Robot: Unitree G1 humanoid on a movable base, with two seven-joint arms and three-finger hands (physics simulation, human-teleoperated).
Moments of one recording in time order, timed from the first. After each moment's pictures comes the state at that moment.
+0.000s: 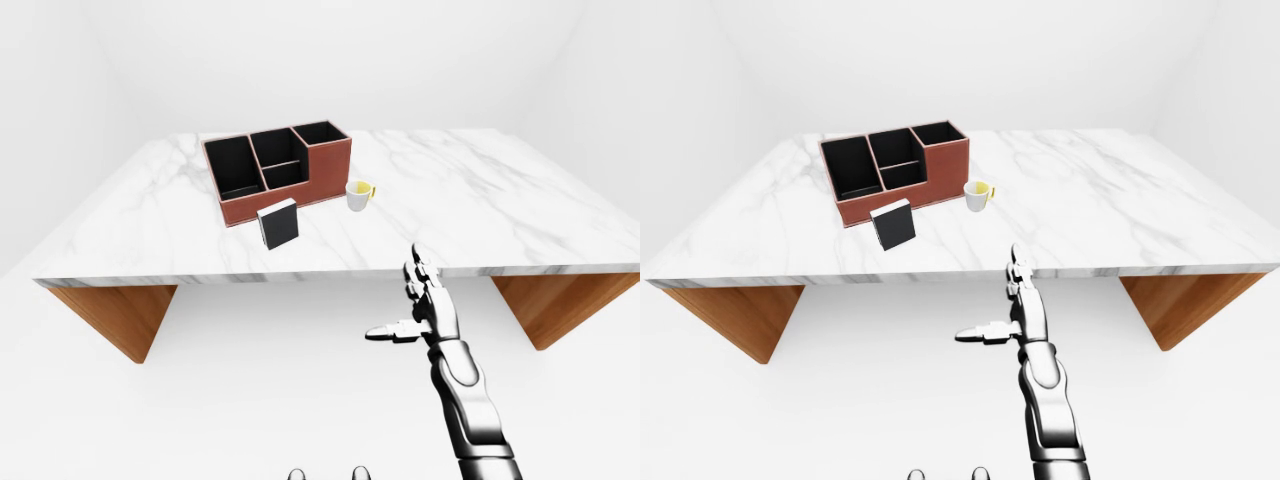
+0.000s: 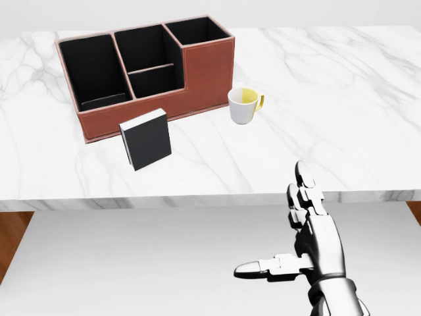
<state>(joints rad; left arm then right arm) 0.42 -0.05 1.02 -1.03 -1.22 0.09 -0.24 0.01 -0.02 -0.03 -0.03 0.04 0.00 0.08</state>
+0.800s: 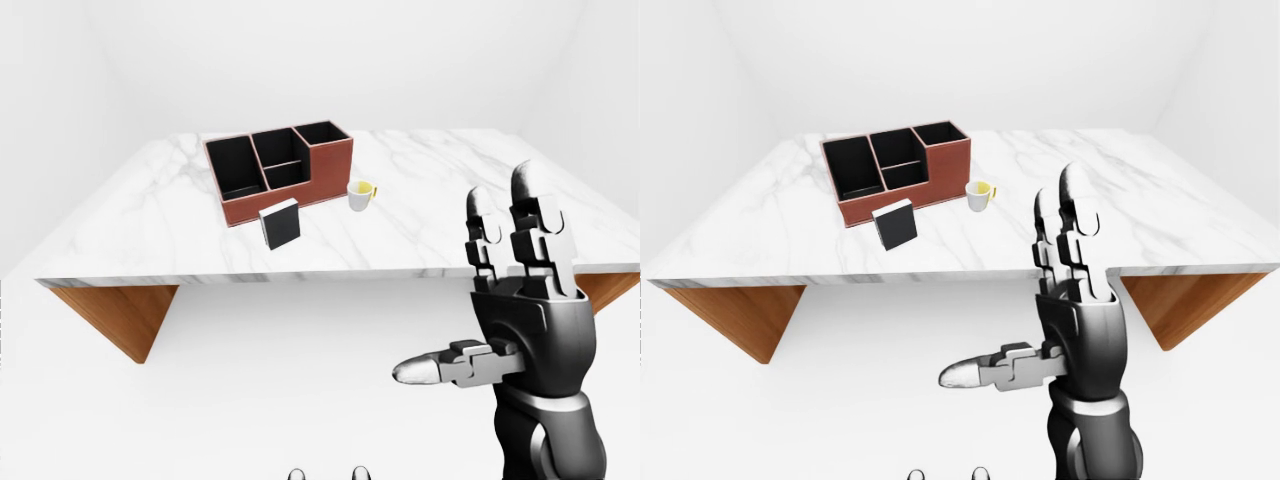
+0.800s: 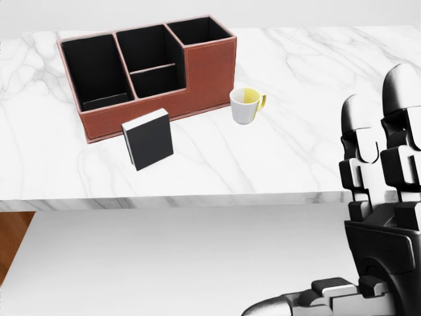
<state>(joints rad) 0.45 -0.04 1.09 -1.05 -1.29 0.09 -0.23 0.22 -0.02 0.06 -0.94 0.05 0.09 0.08</state>
